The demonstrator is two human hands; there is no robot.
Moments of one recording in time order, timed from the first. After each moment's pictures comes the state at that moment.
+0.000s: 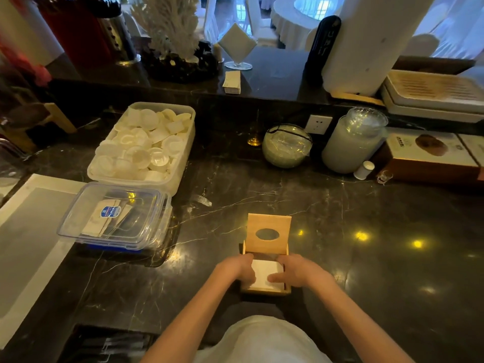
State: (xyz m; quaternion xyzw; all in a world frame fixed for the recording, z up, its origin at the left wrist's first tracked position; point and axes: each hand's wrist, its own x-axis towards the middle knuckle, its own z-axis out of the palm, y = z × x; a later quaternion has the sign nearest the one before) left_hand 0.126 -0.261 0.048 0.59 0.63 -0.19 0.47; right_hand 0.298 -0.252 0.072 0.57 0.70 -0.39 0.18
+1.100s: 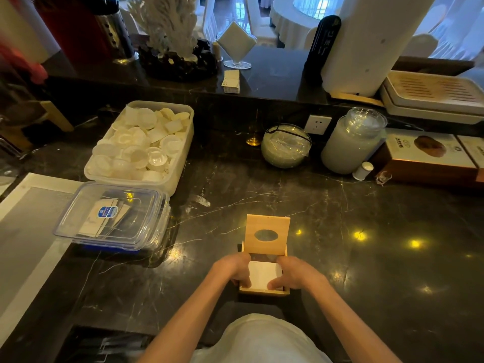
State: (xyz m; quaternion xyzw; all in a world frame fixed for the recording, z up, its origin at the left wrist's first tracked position) left_hand 0.120 -0.254 0.032 0.62 0.61 -0.16 0.46; right_hand 0.300 -0.251 0.045 0.59 0.69 -0.39 0.18
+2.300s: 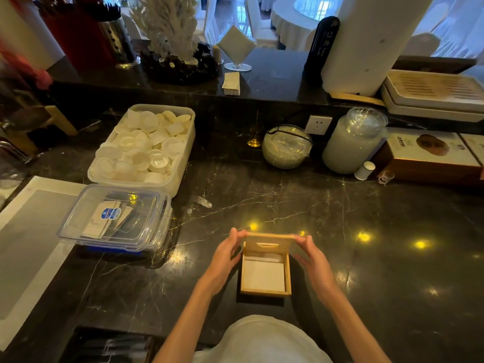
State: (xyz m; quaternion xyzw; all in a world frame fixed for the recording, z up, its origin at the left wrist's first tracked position) left_hand 0.101 -0.285 0.051 0.34 0.55 0.41 0.64; right_hand 0.332 -0.270 0.057 0.56 0.42 -0.61 -0.37
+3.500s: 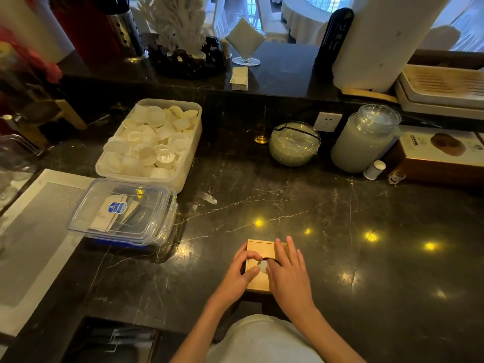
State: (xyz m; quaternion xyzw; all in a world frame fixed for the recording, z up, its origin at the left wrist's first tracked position) left_hand 0.119 -0.319 0.009 0.48 0.58 0.36 0.56; right_hand 0.278 -0.301 0.024 0.58 0.81 -0.06 -0.05
